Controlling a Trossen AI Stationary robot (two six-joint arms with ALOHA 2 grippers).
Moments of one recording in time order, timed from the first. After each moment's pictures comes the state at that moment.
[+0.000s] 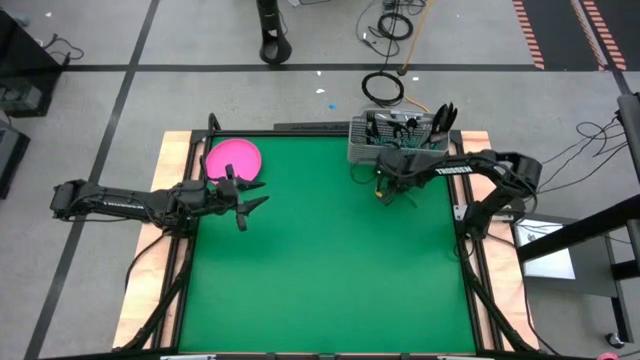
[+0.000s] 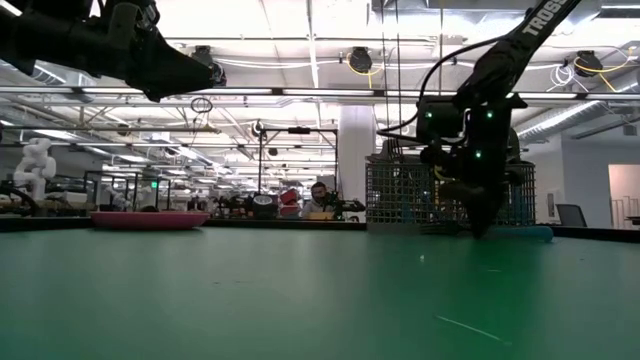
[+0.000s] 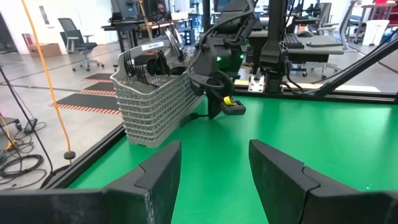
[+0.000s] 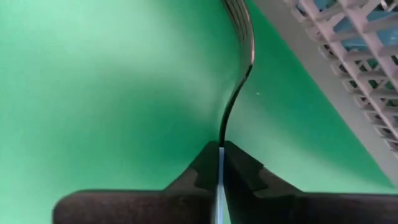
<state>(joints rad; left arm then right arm) 0.01 0.62 0.25 0.28 -0.26 0.04 -0.47 1.60 0.77 -0.58 0.28 0.40</state>
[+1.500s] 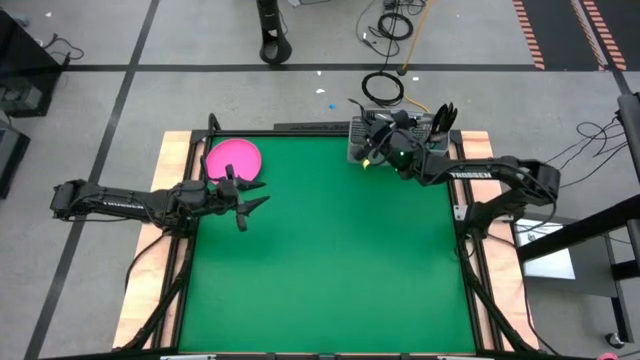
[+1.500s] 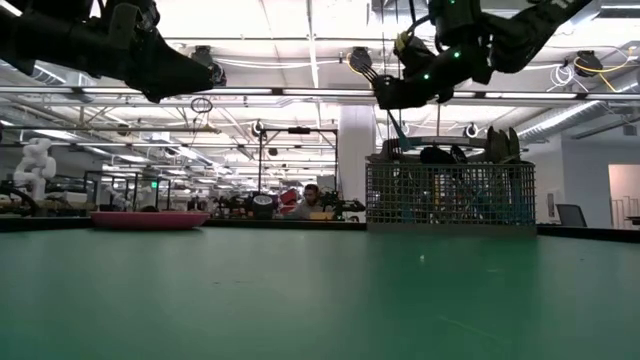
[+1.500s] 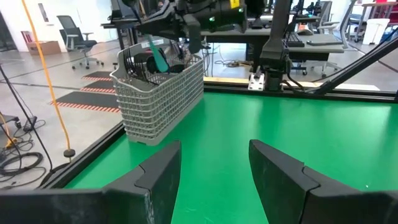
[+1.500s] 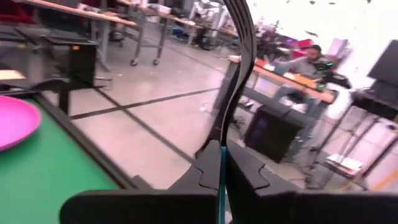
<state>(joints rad) 0.01 0.62 0.25 0.27 -0.26 0.03 -0.41 1.42 0.77 0.56 0.58 -0.21</state>
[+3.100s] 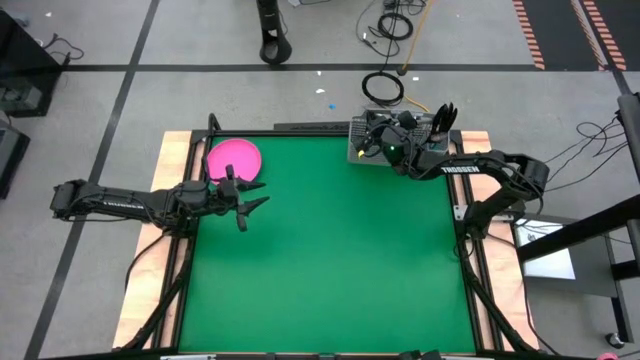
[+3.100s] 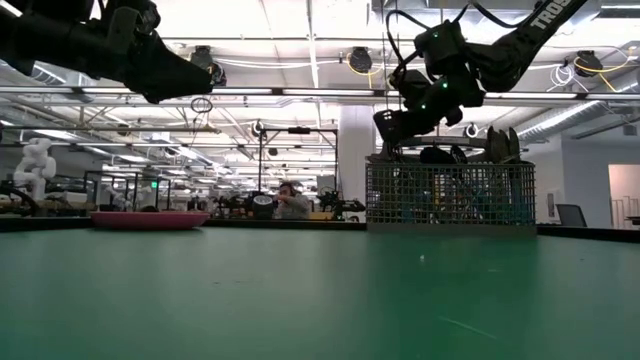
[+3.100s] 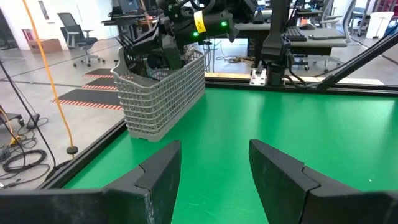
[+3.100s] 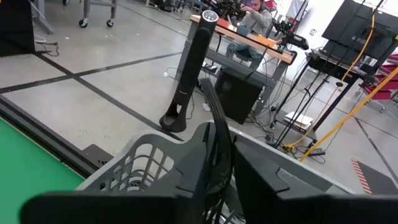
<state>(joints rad) 0.01 0.62 0.25 0.25 -0.26 0.04 -0.49 1.53 0.77 0.53 0.71 -0.14</state>
